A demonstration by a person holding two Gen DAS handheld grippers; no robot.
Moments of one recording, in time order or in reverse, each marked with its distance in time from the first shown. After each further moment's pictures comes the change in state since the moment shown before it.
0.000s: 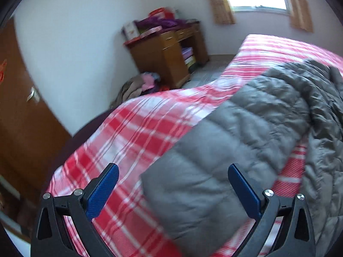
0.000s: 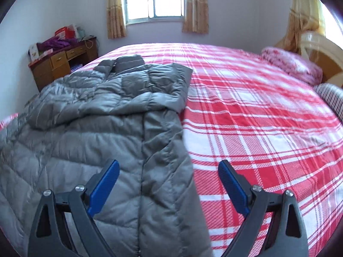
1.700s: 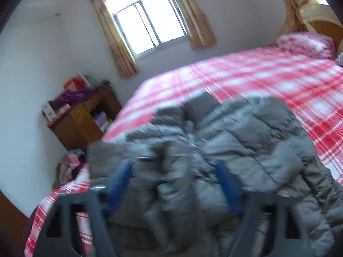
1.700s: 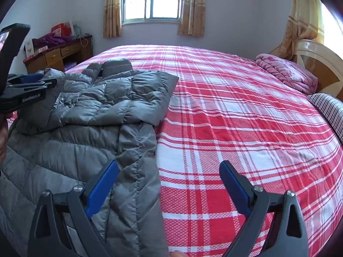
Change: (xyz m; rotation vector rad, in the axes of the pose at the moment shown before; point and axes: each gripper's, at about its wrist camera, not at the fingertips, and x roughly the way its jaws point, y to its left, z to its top) left arm -0.154 -0.345 0.061 0.380 -0.382 -0.398; right arm 0.002 -0.033 0.023 -0.024 0.008 -0.044
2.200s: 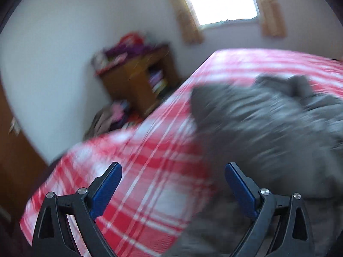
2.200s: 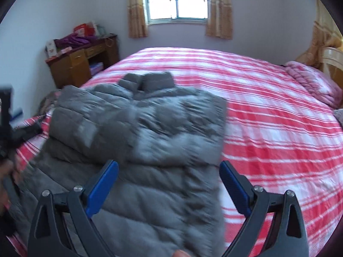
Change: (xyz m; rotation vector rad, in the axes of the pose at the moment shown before) left arm 0.060 0.173 -0.093 -0.284 0.265 0.313; right arm 0.002 0.079 0.069 -0.032 0.005 0.202
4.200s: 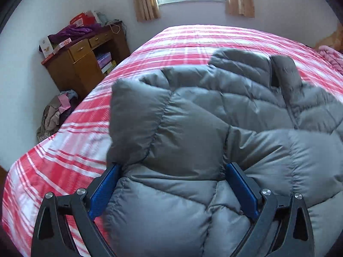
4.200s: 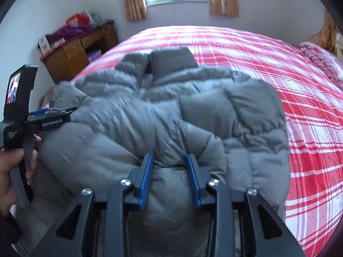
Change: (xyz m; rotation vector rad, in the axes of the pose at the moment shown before) left arm 0.103 -0.112 0.050 0.107 0.116 -0.331; right arm 0.122 0.018 0.021 0.049 0.131 0.030
